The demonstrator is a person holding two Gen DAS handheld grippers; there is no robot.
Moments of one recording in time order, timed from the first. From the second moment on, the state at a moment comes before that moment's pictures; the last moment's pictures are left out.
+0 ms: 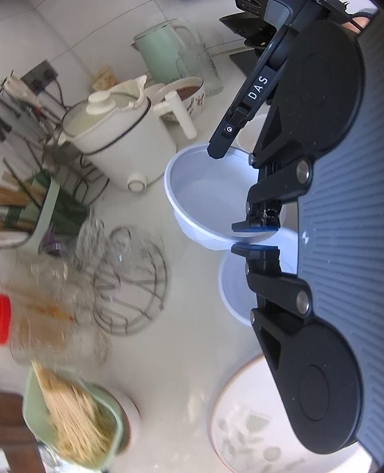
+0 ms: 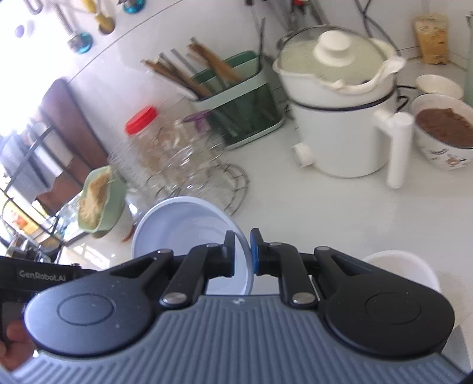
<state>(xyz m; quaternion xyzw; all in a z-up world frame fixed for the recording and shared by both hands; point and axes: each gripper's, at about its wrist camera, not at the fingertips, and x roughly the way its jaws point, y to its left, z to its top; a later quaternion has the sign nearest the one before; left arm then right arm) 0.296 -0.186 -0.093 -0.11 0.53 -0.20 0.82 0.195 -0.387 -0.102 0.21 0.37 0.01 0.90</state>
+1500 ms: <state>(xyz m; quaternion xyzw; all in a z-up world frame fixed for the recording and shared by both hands) 0.250 -0.129 -0.052 -0.08 0.46 -0.21 0.86 0.158 -0.317 -0.064 0.13 0.35 0.01 0.93</state>
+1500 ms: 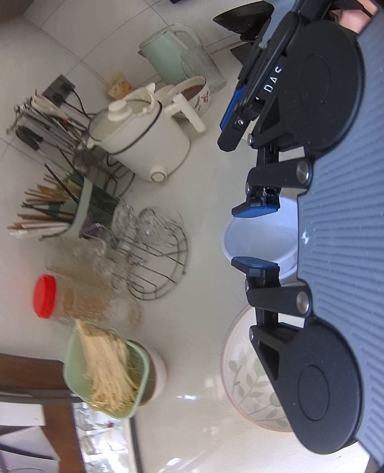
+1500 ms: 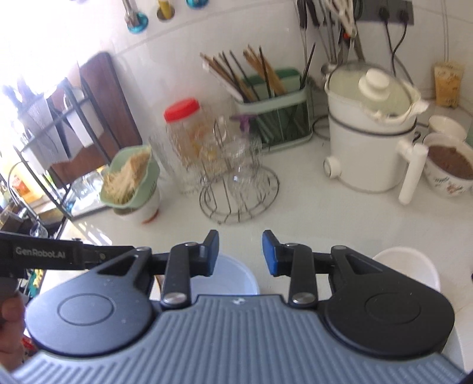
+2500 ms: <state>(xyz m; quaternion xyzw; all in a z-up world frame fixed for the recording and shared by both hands) 0.209 -0.209 -0.041 0.00 0.43 -0.28 0.86 0.080 -0.353 -0.042 0.11 0.27 -0.11 0.95</state>
